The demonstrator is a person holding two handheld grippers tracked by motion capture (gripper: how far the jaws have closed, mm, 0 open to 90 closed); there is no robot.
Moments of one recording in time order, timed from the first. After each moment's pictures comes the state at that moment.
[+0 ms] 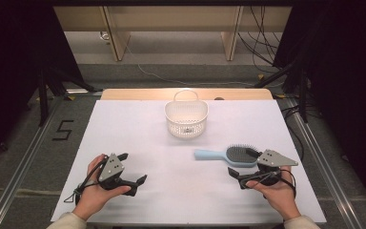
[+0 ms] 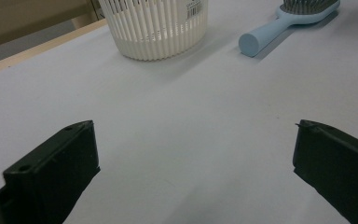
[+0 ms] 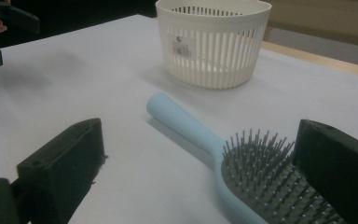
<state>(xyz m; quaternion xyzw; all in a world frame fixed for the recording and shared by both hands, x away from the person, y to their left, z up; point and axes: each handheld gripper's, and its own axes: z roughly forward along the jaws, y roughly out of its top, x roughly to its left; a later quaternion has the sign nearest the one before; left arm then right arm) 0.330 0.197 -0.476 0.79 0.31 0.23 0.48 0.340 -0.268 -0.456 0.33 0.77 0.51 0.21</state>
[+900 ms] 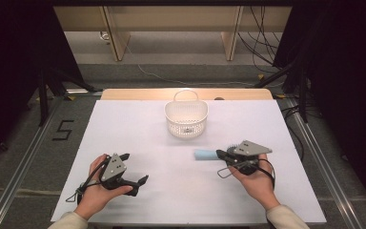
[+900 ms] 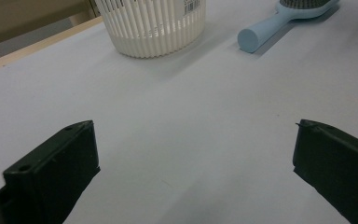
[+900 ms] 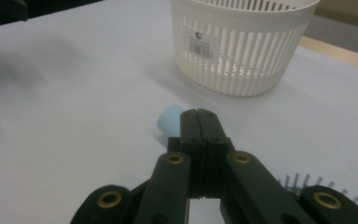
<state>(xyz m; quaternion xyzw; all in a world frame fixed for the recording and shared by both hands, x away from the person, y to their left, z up) 0.331 0.193 -0.479 0.79 0.31 0.23 0.47 0.369 -0.215 -0.451 0.32 0.80 0.47 0.20</state>
